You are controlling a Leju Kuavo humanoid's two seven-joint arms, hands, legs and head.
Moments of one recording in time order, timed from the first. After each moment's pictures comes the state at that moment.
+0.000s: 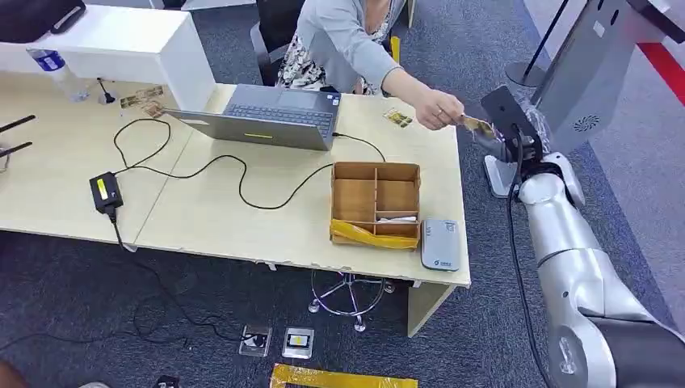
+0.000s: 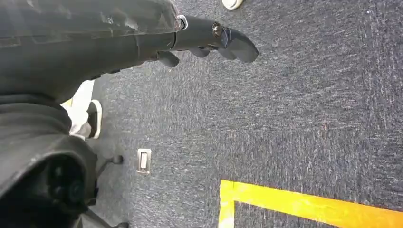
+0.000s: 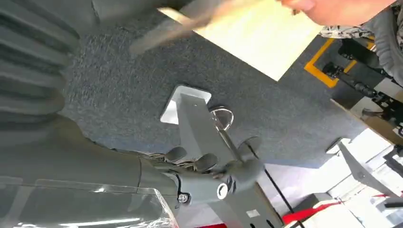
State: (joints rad) left arm -0.19 0.27 -1.44 -0.17 1.23 0.26 0.03; right arm -1.02 -0.05 0.15 -0.37 0.60 0.01 -0.28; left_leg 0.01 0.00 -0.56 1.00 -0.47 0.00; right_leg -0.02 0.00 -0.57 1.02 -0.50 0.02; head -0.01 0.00
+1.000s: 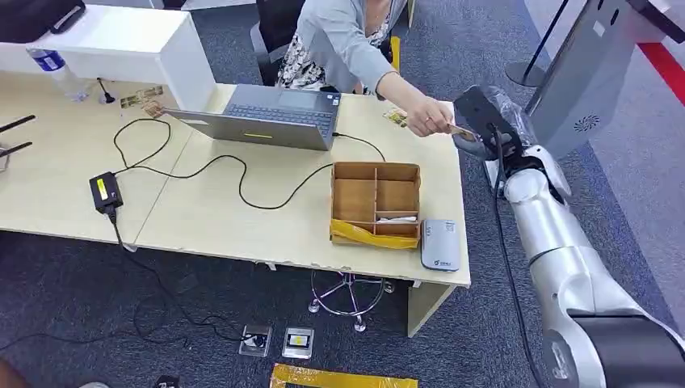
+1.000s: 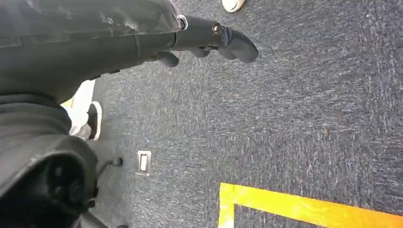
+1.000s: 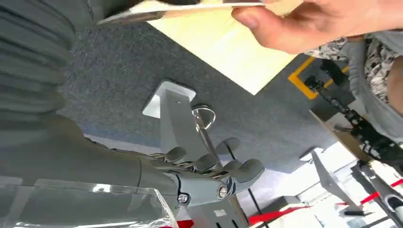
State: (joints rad) left arm -0.19 0.27 -1.44 -0.17 1.23 0.27 0.03; right arm -1.02 -0.02 0.28 -0.41 0.58 0.04 -0.29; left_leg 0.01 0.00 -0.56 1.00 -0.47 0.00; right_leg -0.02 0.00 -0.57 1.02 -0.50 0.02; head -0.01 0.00
